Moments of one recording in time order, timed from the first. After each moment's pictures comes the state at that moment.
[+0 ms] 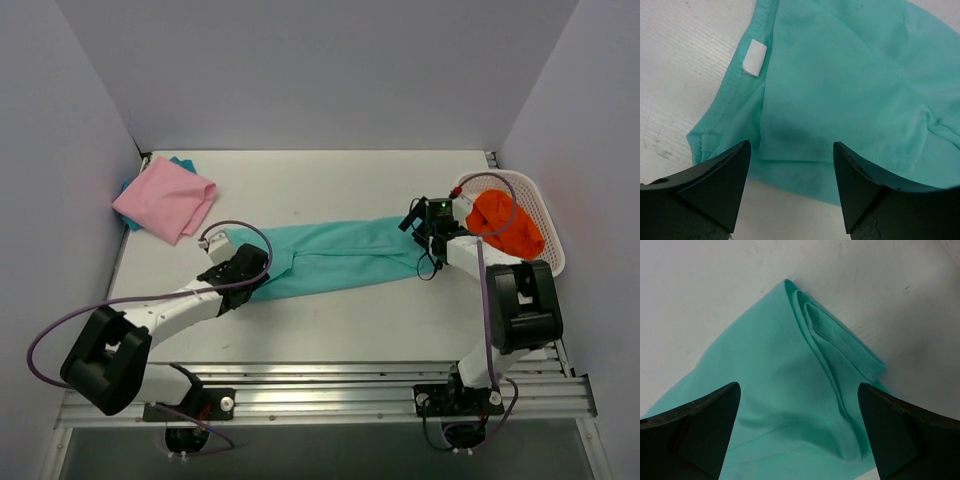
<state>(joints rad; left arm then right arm) -0.62 1.33 0.67 -0.29 -0.59 -1.07 0.12 1.58 0.85 -0.02 0.22 0.73</state>
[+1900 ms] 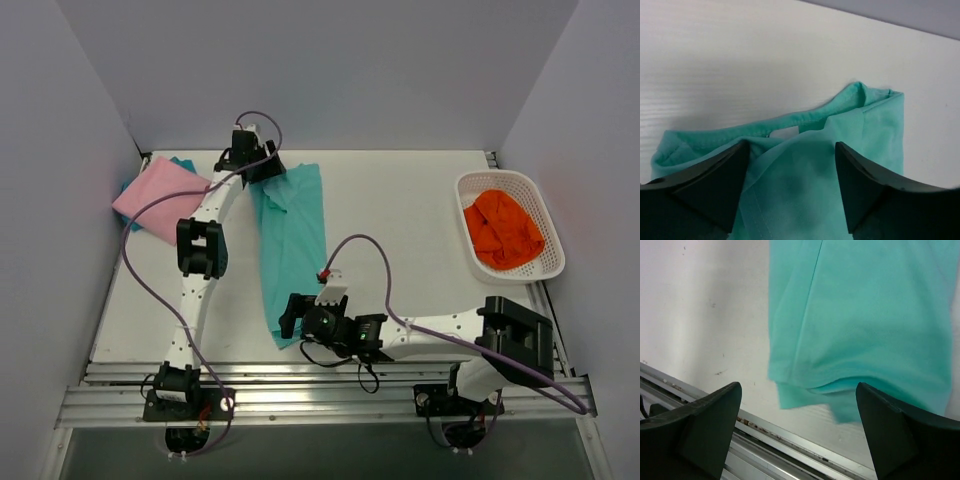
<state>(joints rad) -0.19 2.80 2.64 -0.48 0.15 -0.46 1.27 1.46 0.71 0.04 0.54 1.07</state>
